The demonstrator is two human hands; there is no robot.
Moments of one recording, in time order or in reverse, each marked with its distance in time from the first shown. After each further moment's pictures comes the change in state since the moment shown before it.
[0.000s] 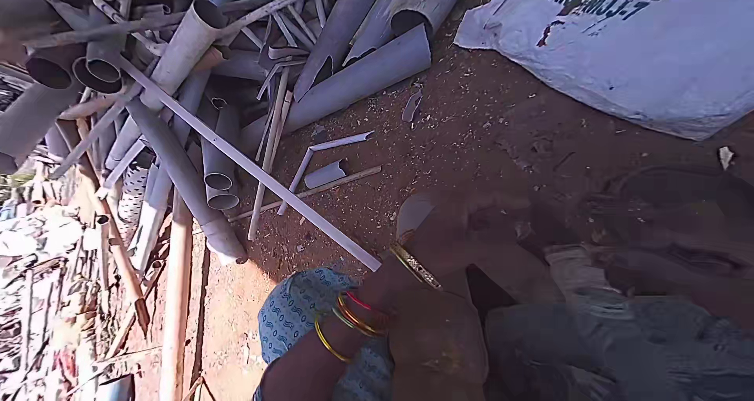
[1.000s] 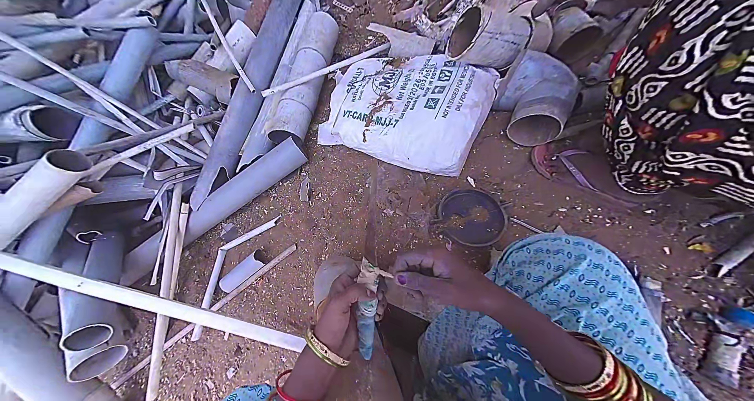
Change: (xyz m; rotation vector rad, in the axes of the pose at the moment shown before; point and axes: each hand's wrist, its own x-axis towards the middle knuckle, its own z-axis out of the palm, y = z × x) left_hand 0.010 -0.025 0.035 -0.646 0.021 -0.143; right_hand 0.017 -0.030 0.025 0.542 -0.001 0.033
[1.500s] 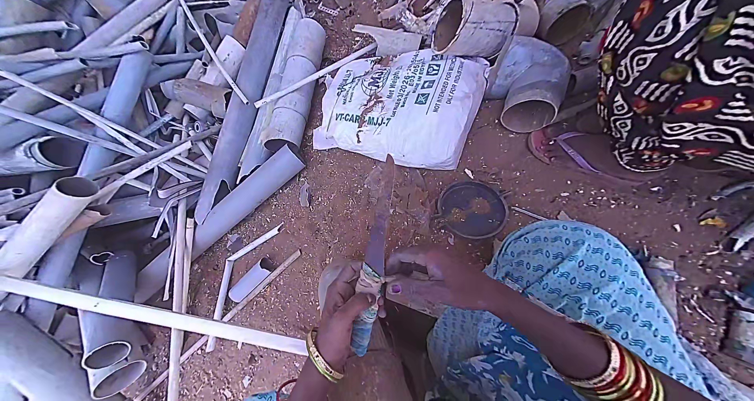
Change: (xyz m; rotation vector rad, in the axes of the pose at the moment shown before) left_hand -0.002 0.001 -0.005 0.340 -0.114 0.251; right_hand -0.001 -0.007 -0.002 -0.235 0.014 -0.020
